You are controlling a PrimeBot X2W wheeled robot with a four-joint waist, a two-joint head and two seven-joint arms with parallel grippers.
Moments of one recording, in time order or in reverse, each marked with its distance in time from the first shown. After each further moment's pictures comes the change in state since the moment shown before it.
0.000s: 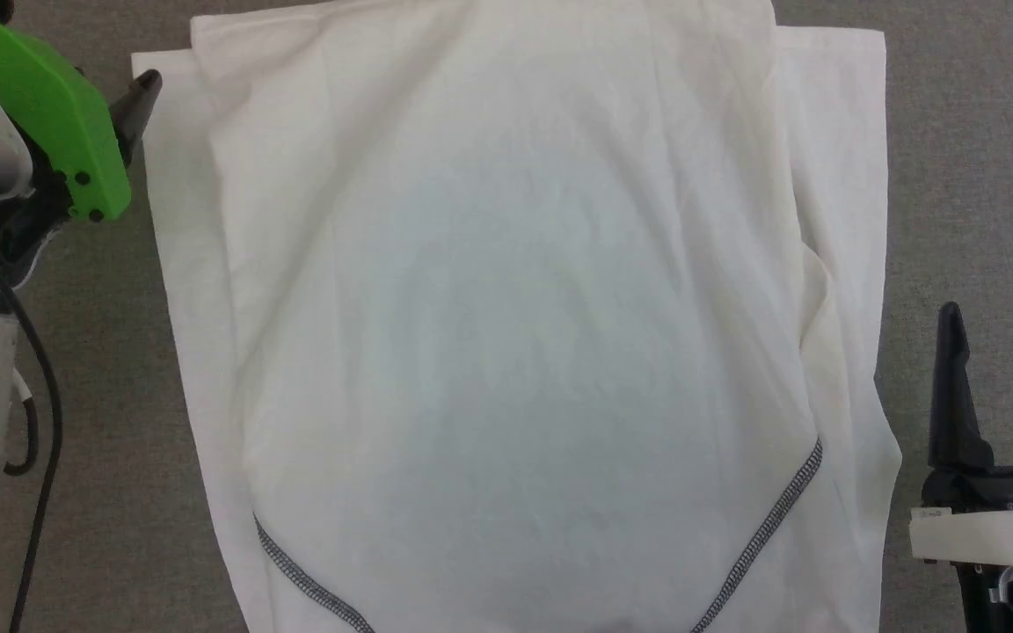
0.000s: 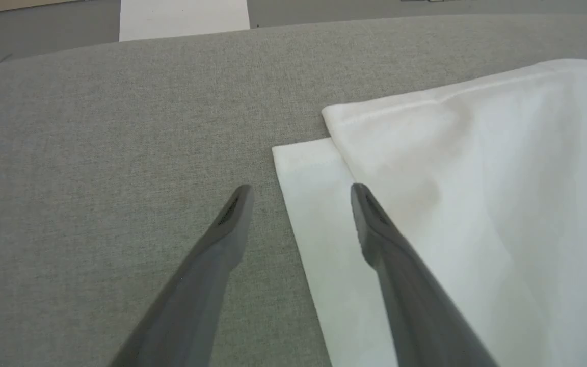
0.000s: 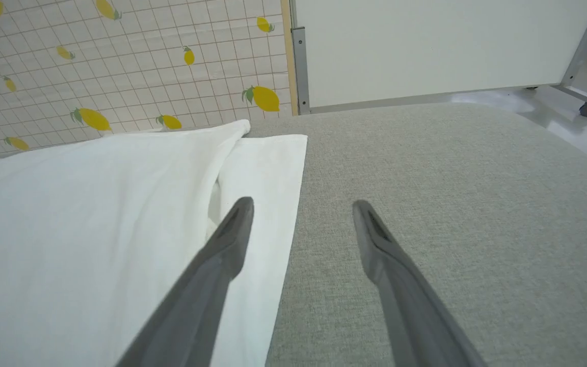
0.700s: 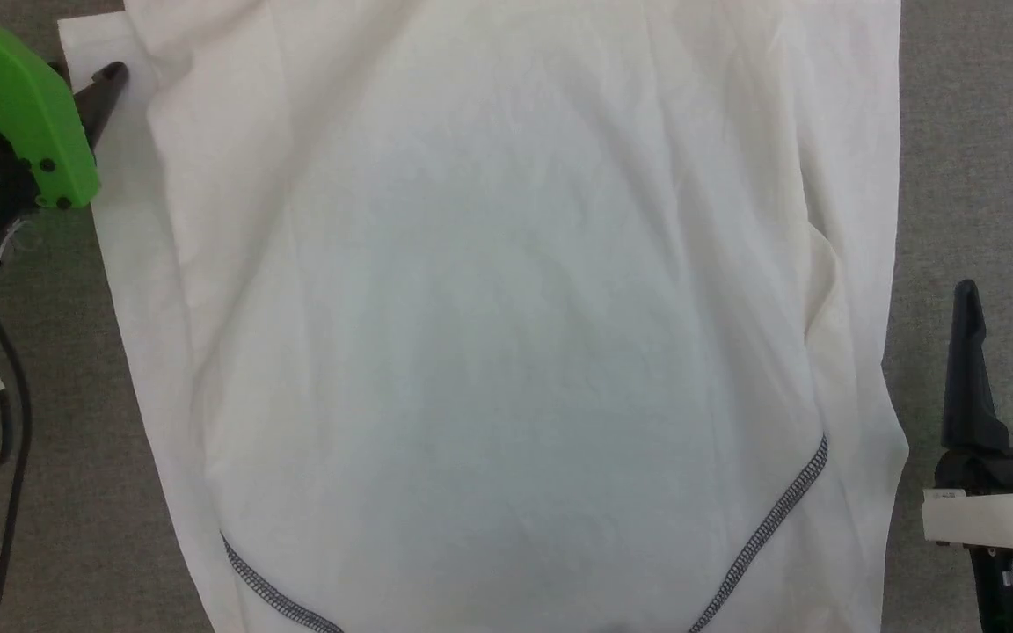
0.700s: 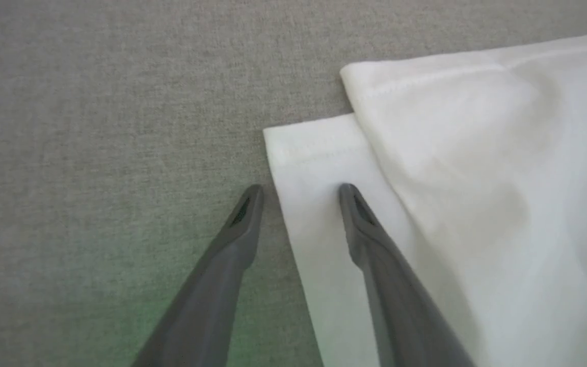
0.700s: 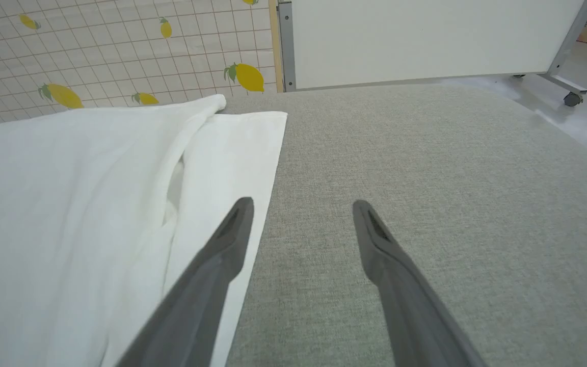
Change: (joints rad) left arm -0.008 0.024 0.008 0.029 -0.033 0.018 0.032; right arm -0.032 0.000 -0.020 -0.020 -0.008 0.000 0.022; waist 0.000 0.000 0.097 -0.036
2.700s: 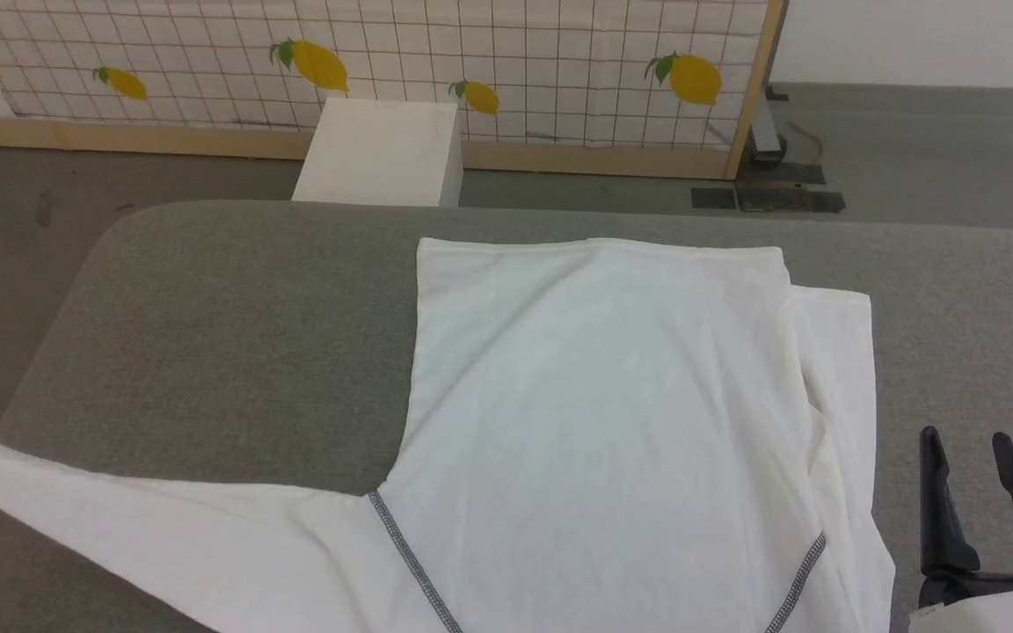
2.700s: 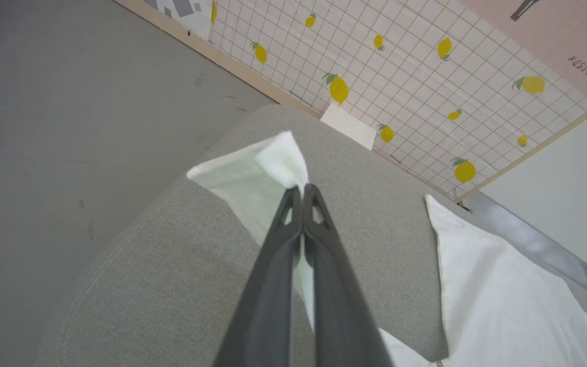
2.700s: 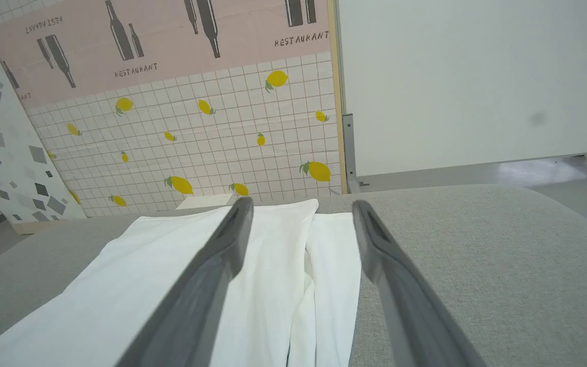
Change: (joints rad) left arm 0.816 0.047 0.518 -0.248 -0.320 0.041 -0.306; right arm 0.205 0.000 -0.004 0.071 0.025 0.000 0.043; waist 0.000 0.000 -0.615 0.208
